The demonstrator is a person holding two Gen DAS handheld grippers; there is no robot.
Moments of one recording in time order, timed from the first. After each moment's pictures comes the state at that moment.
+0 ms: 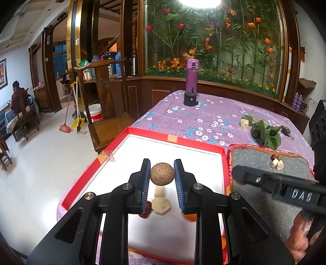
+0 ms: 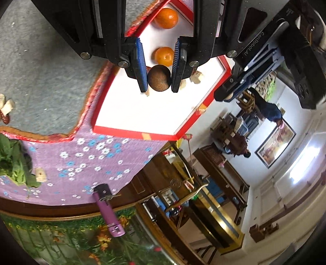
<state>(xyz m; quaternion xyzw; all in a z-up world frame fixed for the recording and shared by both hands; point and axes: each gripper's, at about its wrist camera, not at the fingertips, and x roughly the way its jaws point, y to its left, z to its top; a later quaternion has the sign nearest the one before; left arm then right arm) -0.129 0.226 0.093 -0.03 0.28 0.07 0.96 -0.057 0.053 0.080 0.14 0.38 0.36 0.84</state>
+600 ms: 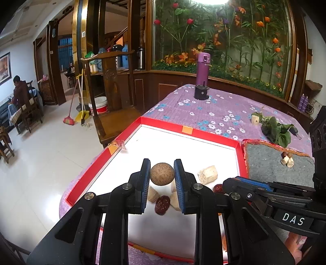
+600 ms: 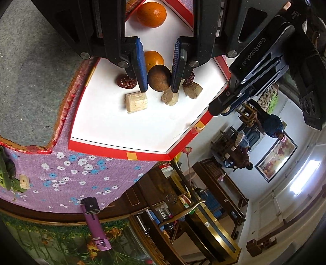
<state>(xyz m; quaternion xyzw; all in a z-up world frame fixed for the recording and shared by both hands) -0.126 0.254 0.074 -0.04 0.30 0.09 0.95 -0.059 0.099 0.060 0.11 0.40 0.37 0.83</state>
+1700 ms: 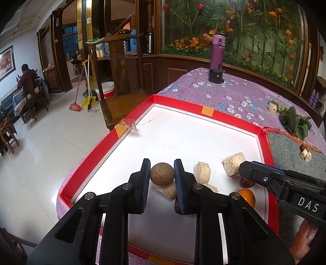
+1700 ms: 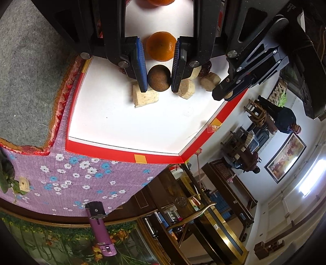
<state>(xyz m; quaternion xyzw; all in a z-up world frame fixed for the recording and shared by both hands) -0.104 0.275 0.040 -0.05 0.35 0.12 0.93 -0.039 0.119 0.040 0.10 0.41 0.34 0.84</state>
